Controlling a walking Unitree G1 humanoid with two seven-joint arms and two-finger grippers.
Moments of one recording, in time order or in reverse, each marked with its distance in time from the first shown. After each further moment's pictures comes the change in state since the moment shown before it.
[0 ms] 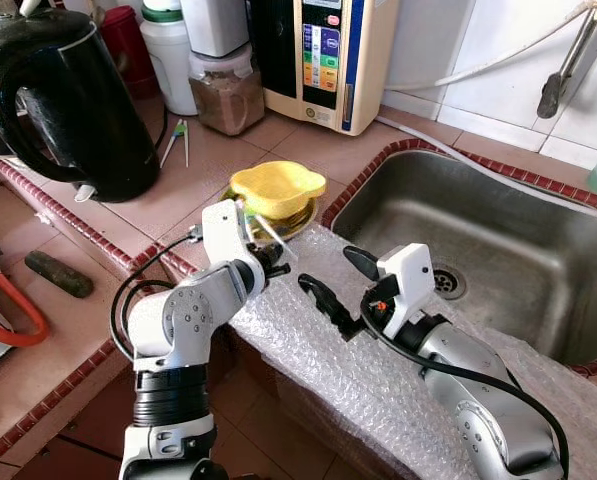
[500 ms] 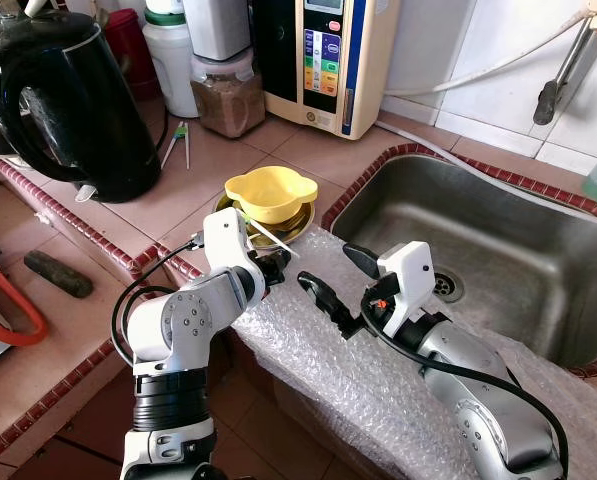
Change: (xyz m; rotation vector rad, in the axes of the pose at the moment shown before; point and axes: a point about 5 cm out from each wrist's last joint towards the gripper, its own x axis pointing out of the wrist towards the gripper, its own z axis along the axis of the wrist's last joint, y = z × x) left arm -0.001 0.006 -0.009 -0.032 0.065 0.008; right arm 0.001 -0.001 0.002 -0.011 -0.006 0.014
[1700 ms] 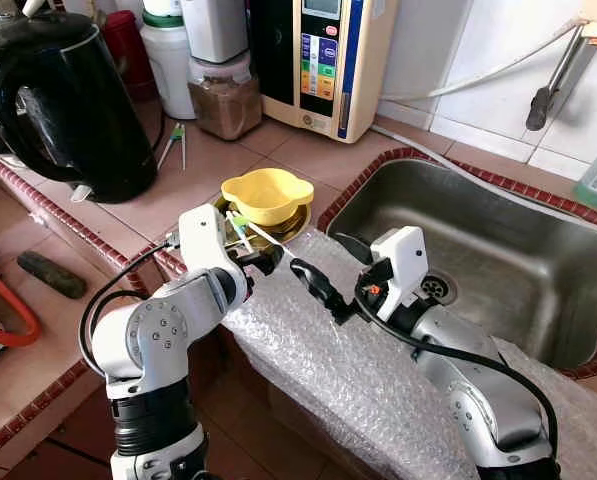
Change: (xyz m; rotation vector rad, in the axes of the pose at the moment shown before) left arm -0.026 0.008 0.005 -0.016 -0.007 0.053; right arm 0.013 -0.002 0.008 -0.009 -0.031 0.031
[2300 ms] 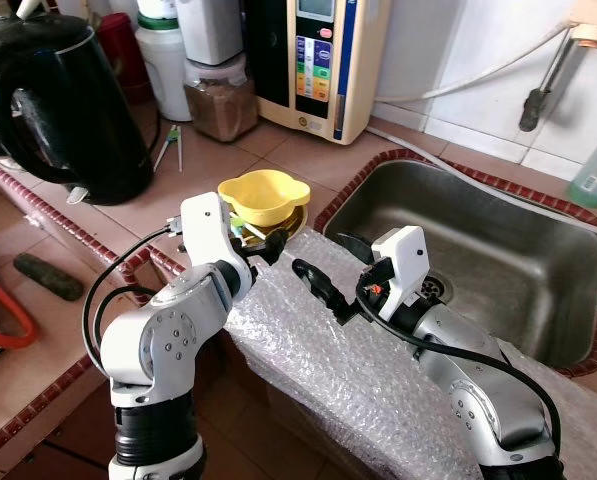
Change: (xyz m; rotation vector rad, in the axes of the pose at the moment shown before) left arm -0.007 -0.013 0.010 0.072 -0.142 -0.066; right arm 0.001 -0.002 0.002 -0.011 0.002 0.002
